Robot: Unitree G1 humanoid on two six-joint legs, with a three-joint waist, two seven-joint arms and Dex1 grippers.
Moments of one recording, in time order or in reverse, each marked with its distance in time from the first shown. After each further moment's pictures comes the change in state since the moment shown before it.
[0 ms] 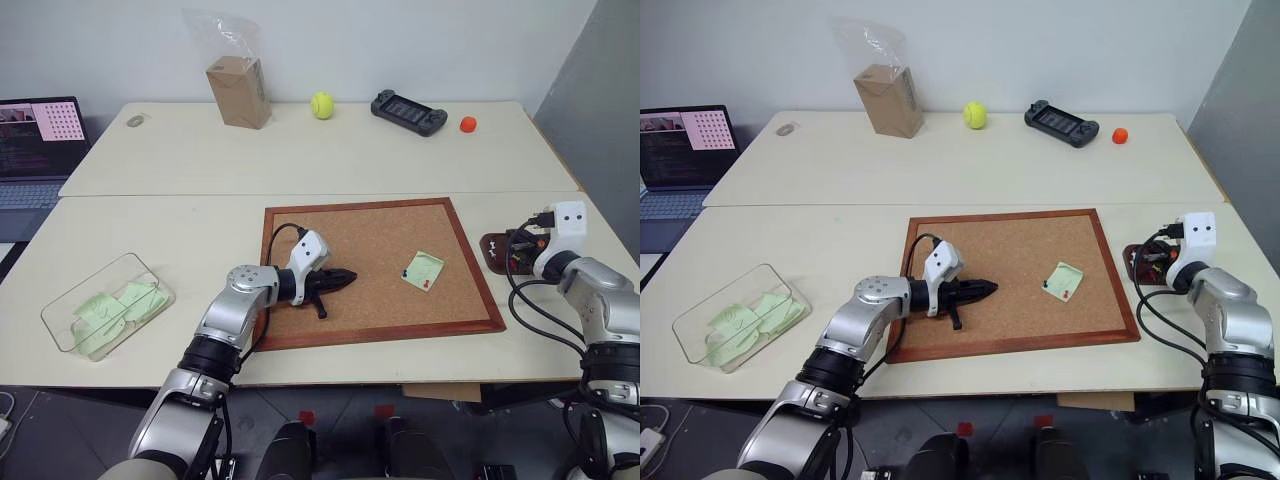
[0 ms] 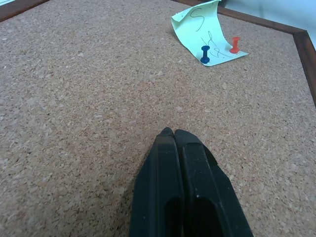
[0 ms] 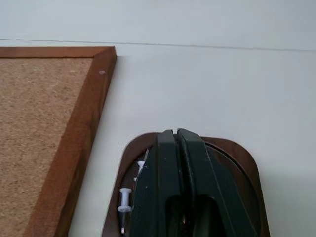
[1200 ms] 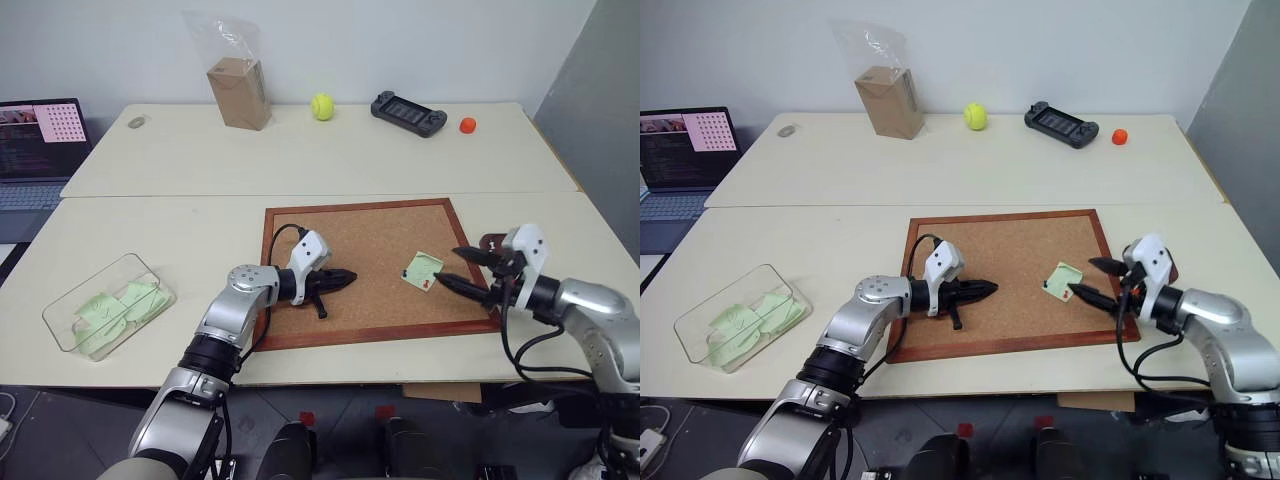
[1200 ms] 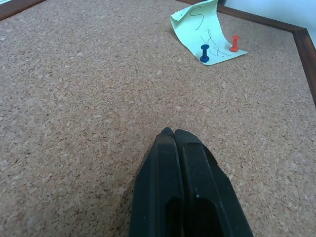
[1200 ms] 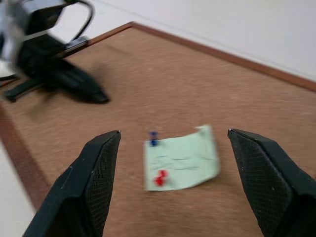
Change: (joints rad) left arm -0.007 0.000 -0.001 0.013 0.000 -0.005 0.000; right arm 0.289 -0.069 0.160 -0.528 0.180 -0.038 0.446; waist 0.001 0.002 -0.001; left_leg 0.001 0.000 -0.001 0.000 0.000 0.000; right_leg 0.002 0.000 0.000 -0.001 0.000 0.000
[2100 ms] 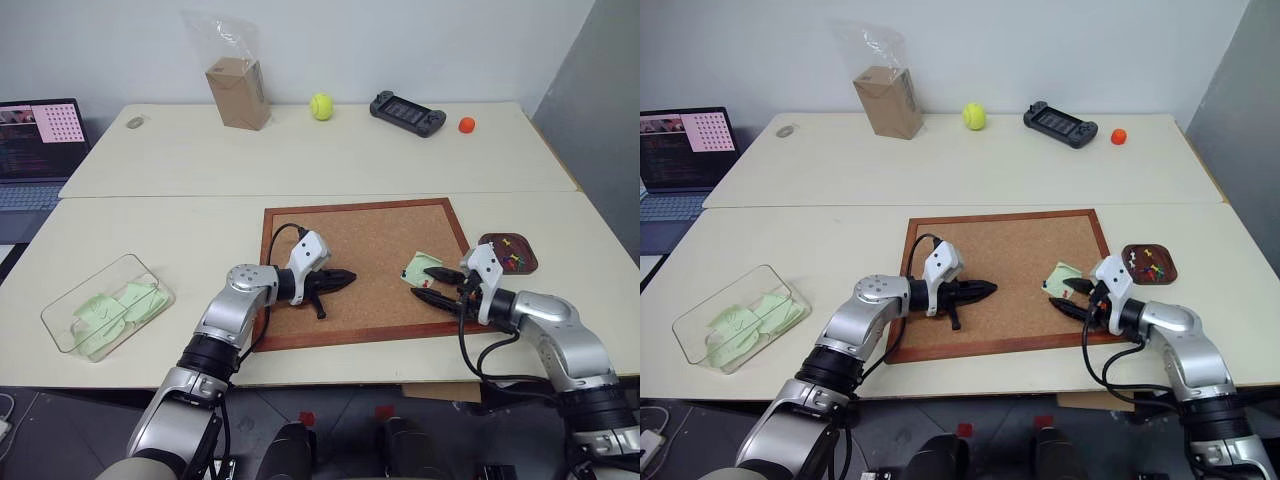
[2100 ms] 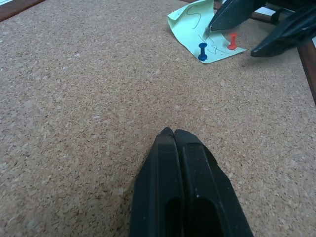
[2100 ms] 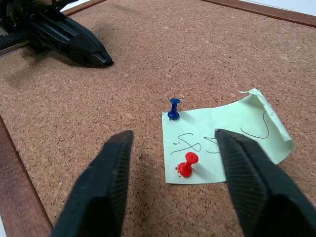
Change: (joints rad) left arm -0.001 0.008 -0.003 -0.001 0.007 -0.012 -0.011; right arm -0.060 0.096 0.130 0.228 -0.145 -0.169 -0.005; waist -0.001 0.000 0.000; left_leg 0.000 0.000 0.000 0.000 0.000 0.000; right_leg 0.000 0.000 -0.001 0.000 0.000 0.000
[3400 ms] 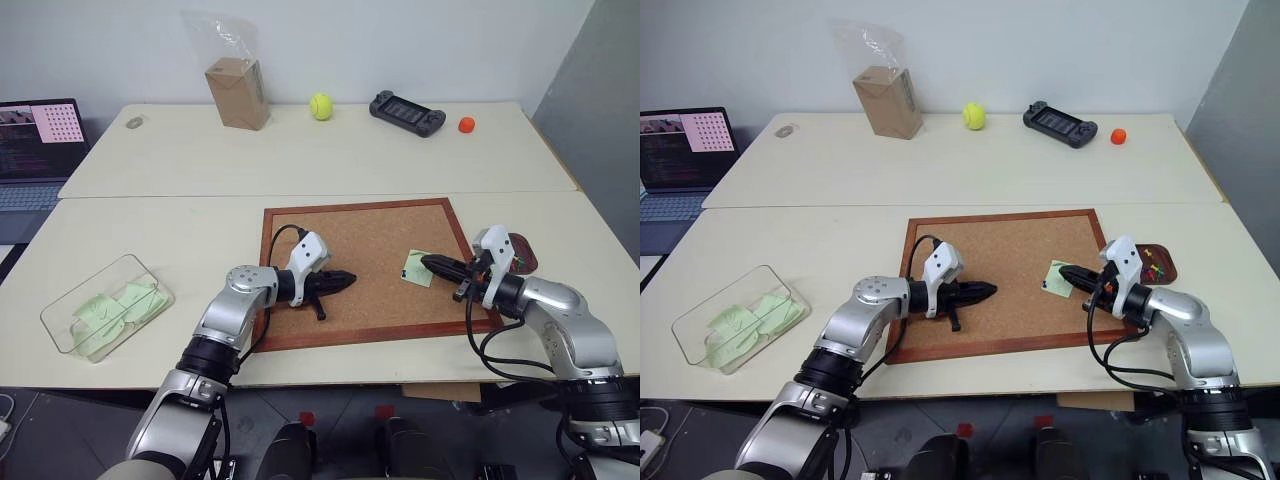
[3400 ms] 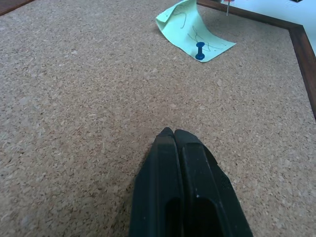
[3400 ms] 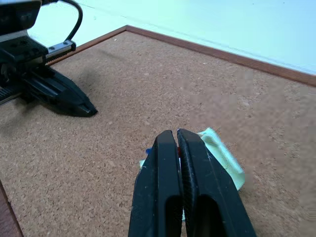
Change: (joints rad) left arm 0.014 0.000 -0.002 -0.032 0.000 0.036 -0.005; right arm -0.045 0.021 -0.097 -0.052 0.055 0.066 -0.037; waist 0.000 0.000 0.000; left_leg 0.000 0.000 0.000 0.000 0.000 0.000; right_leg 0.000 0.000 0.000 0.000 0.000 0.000
